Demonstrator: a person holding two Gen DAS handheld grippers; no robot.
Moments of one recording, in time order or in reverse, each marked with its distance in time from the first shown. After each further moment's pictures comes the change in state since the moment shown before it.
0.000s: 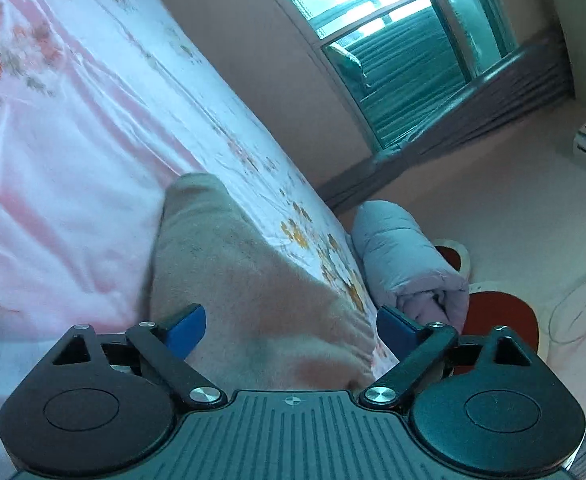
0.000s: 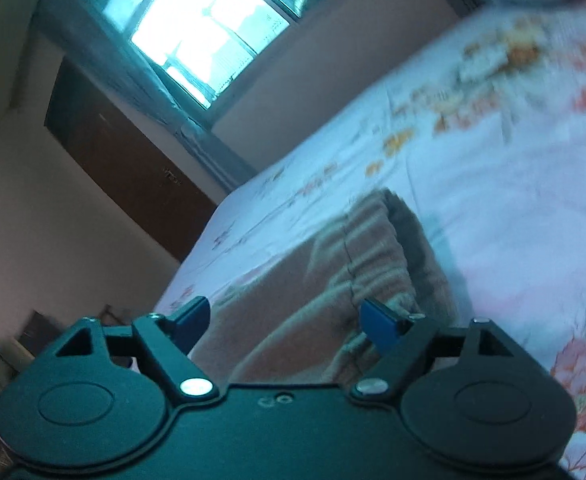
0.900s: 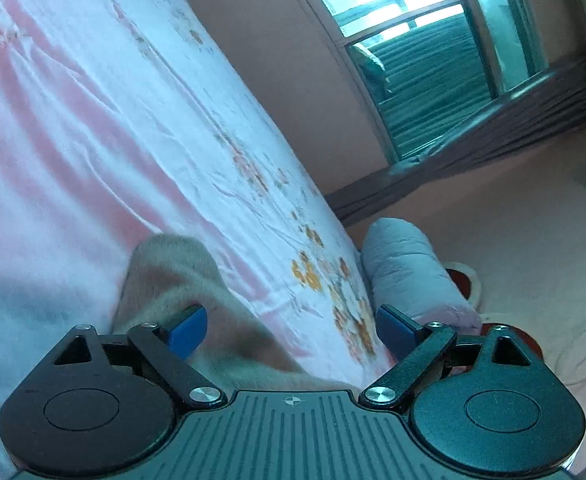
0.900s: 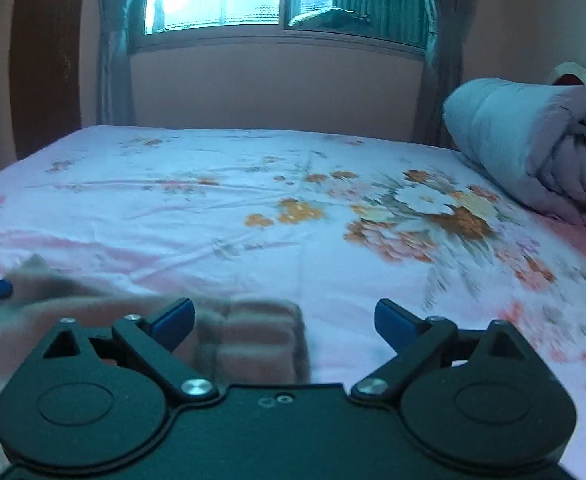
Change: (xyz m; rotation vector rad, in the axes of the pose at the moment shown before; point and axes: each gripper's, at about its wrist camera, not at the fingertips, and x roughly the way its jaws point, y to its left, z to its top) left arm 0.111 0.012 0.070 -0.074 0.002 0.017; right arm 0.120 0.029 0.038 -0.563 0.001 -0.581
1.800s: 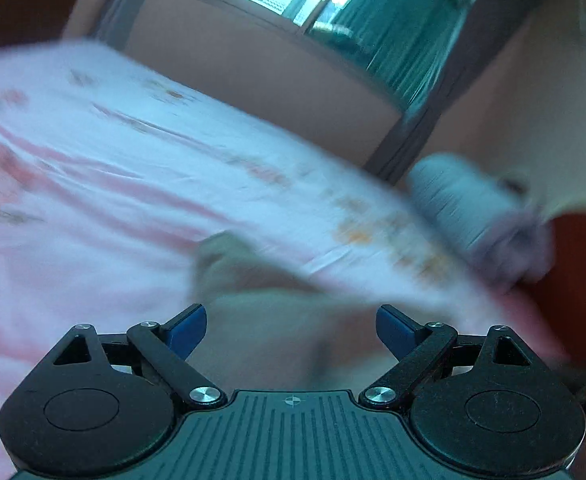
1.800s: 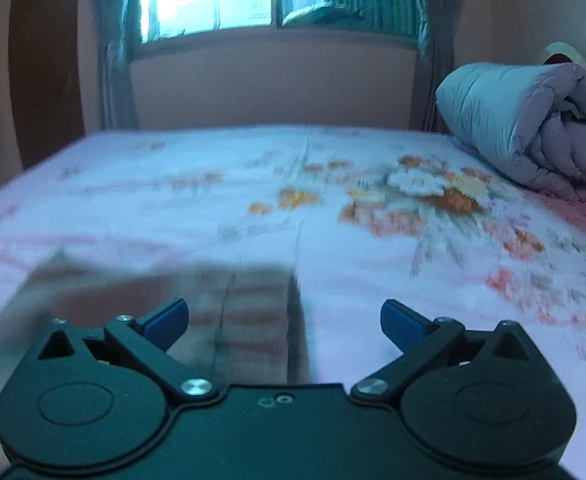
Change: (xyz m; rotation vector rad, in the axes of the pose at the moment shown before) left arm -0.080 -0.050 -0.045 0.510 -0.004 0.299; right arm -0.045 -0.014 -0.029 0.045 0.025 0.024
